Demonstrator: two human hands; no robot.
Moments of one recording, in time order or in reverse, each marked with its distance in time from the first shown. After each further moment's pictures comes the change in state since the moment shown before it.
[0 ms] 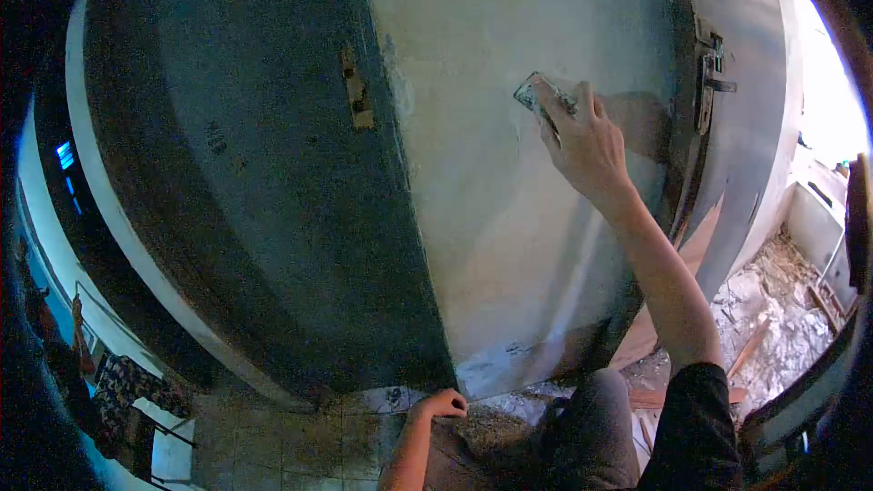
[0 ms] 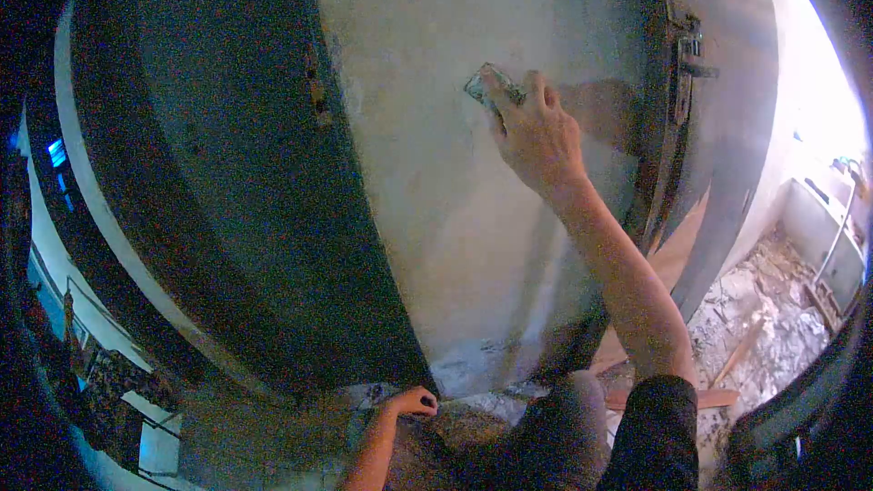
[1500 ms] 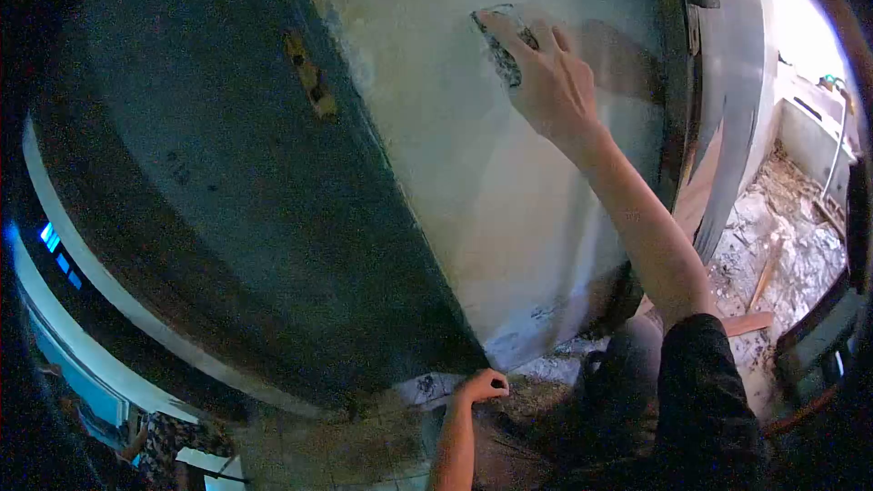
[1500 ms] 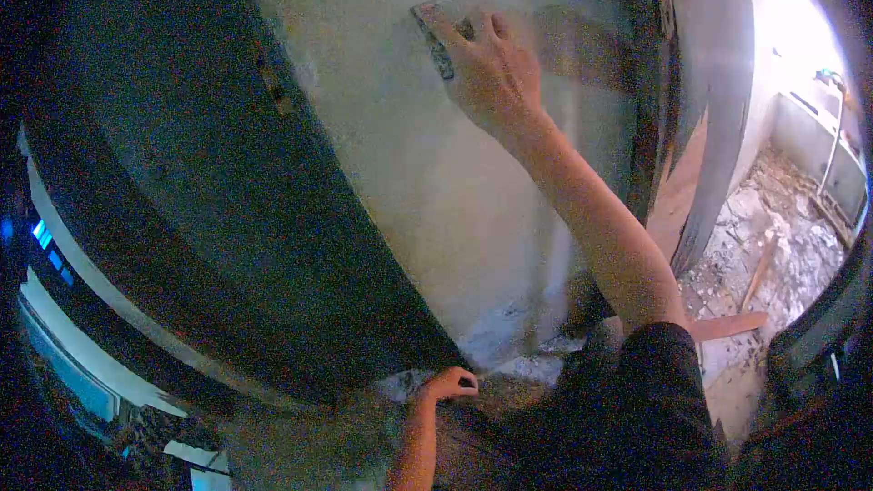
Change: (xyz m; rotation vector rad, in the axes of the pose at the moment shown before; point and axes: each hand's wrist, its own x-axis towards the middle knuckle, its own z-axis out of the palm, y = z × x) left_hand 0.002 0.057 -0.018 -0.034 -0.163 -0.351; right_hand 0.002 -0.028 0.025 0.145 0.095 0.129
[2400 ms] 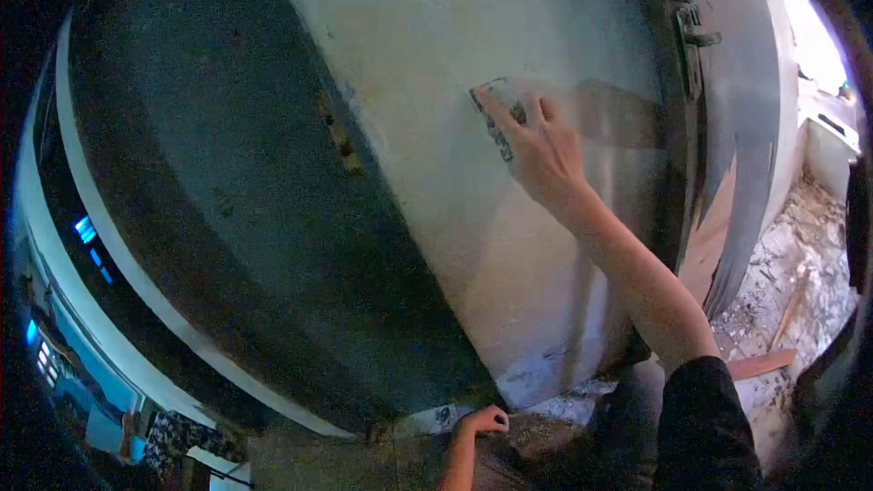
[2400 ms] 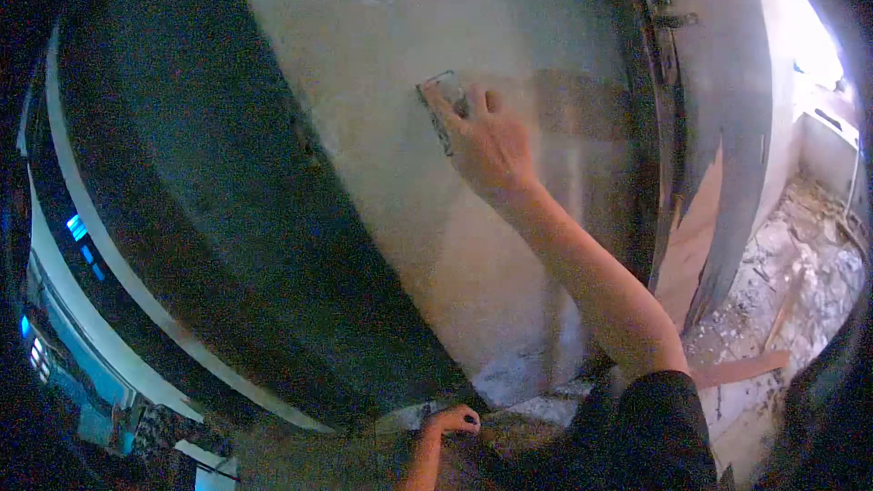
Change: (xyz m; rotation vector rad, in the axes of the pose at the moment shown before) left_hand 0.031 -0.060 0.016 0.064 0.028 0.302; right_hand -0.005 0.009 -0.003 0.033 -0.073 -0.024
